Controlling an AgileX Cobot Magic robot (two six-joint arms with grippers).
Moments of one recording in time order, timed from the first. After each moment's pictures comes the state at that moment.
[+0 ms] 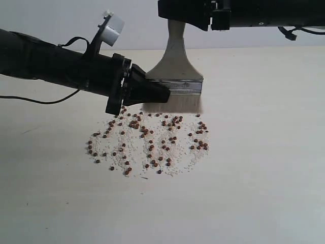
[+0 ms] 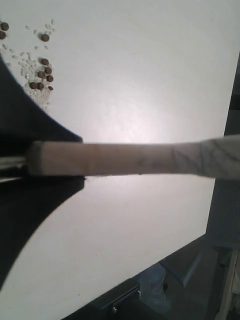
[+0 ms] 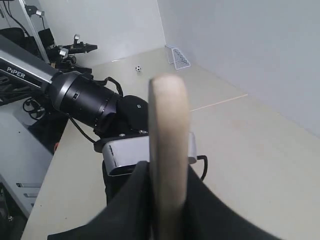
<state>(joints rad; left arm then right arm) -0.35 2.02 -1.19 -1.52 1.21 2.03 0.17 1.78 -1.17 1.68 1.25 -1.87</state>
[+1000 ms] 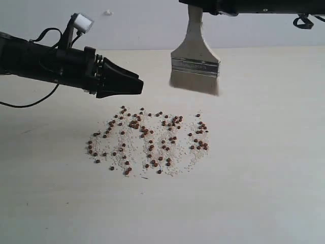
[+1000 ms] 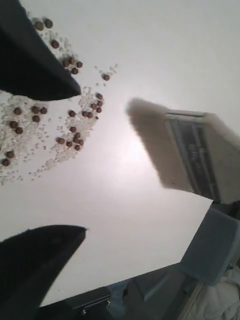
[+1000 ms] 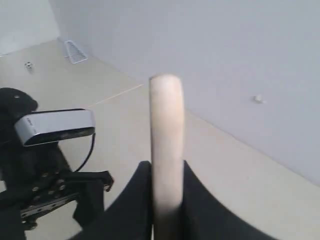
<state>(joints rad) -0.21 2.02 -1.19 -1.47 1.21 1.77 0.17 1.71 -1.17 1.72 0.85 -1.84</state>
